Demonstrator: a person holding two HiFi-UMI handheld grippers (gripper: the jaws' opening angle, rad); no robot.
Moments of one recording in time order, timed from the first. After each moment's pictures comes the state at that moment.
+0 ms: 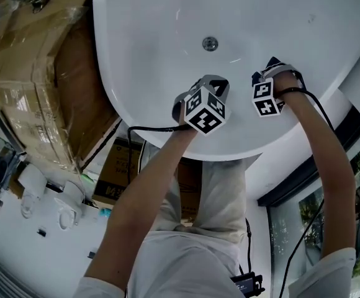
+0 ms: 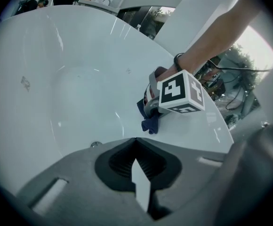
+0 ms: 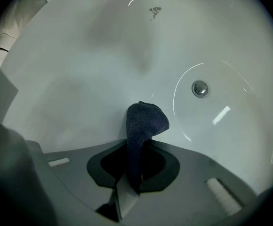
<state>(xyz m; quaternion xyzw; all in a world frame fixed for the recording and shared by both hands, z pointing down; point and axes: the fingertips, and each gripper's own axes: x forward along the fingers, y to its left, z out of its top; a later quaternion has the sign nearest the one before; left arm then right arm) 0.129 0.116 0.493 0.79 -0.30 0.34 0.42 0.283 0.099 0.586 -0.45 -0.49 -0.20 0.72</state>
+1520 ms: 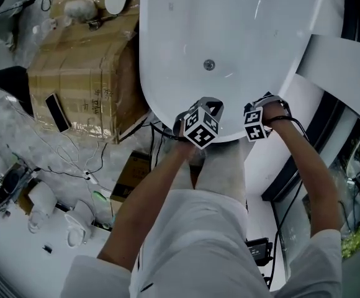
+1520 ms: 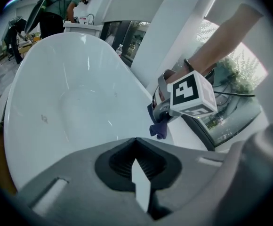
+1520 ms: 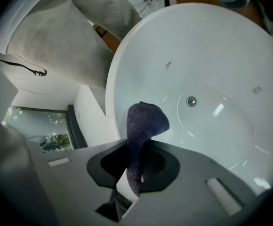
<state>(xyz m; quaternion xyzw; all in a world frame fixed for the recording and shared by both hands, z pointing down) 0.121 0.141 0.293 0.81 -0.28 0.36 0.37 0.281 0.165 0.373 -0.41 -0.52 -0.14 0.74</state>
